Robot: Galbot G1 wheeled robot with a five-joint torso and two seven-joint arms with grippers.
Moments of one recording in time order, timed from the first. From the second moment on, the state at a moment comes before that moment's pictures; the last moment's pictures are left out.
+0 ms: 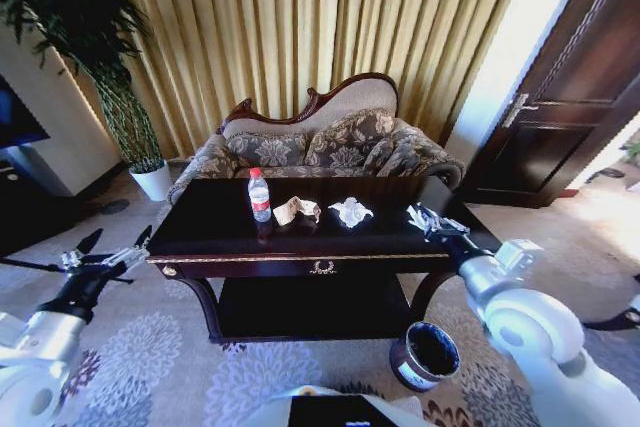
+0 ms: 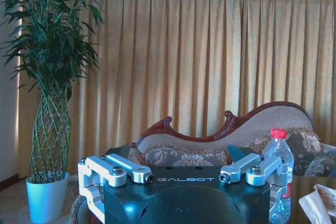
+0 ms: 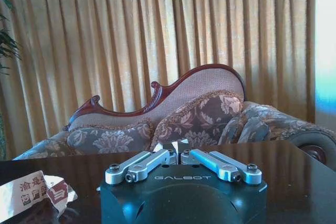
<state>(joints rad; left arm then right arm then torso) 1.74 -1.27 -1.27 -2.43 -0.73 0.34 0.19 -1.53 0.96 0.81 2.44 0.86 -0.45 0.32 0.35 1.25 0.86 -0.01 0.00</state>
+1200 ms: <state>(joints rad) 1.75 -1.28 -1.28 -2.46 -0.73 0.36 0.19 -1.47 1.00 0.73 2.07 0.76 -0.40 0.27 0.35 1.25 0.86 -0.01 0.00</state>
